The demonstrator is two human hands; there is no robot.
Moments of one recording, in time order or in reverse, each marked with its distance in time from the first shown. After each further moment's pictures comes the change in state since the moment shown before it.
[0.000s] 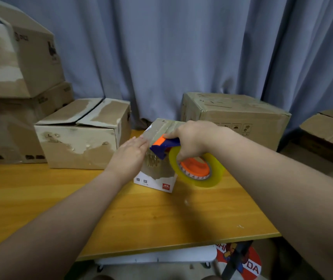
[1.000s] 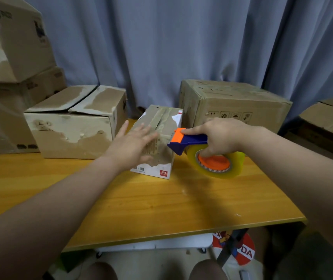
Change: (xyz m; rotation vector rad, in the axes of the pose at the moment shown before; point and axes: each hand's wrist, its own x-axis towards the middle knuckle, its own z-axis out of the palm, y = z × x) left_hand 0.006 0.006 -0.008 0.141 -0.276 0.013; right_hand -0.030 0.048 0.031 0.024 -0.066 0.050
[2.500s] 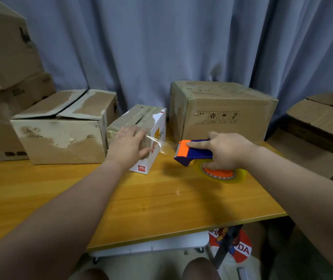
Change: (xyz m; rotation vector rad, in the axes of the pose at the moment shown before) left_hand 0.026 0.013 0.025 -0.141 0.200 -0.142; right_hand -0.027 0.022 0.043 -0.092 0.014 0.057
